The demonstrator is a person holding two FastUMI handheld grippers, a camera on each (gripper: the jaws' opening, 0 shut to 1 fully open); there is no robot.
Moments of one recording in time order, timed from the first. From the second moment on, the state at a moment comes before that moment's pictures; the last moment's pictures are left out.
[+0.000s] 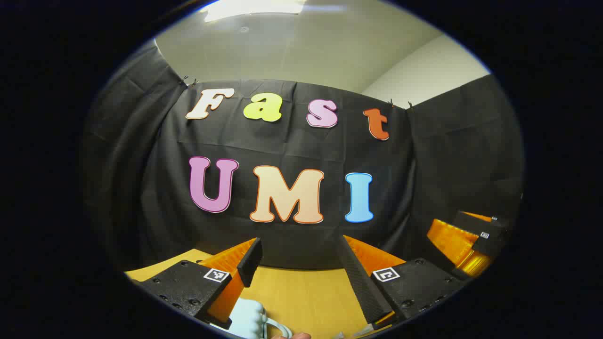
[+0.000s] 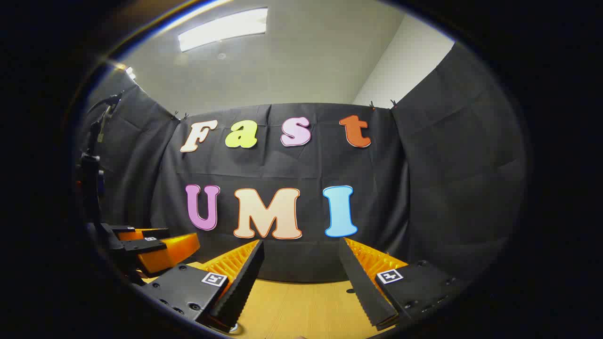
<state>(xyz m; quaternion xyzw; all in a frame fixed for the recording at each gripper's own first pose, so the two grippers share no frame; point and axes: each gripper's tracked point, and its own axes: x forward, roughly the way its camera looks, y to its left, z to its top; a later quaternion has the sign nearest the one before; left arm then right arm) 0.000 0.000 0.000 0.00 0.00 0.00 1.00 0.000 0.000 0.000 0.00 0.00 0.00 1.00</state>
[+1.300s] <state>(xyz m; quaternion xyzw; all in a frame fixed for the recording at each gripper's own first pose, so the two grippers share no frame) -0.033 0.010 -0.201 0.09 0.23 0.04 0.97 0.019 -0.048 -0.056 0.01 0.04 0.01 1.00</state>
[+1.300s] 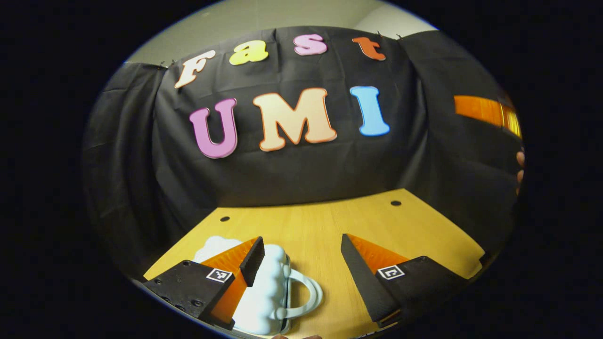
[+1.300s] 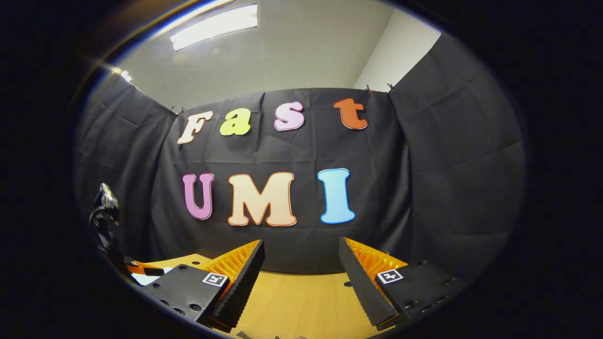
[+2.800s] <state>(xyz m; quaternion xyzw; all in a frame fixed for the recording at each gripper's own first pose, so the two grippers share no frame) -0.059 -0.004 -0.392 -0.02 0.58 0.02 0.82 0.004 -0.049 -0.082 -0.05 0.11 -0.04 0.99</state>
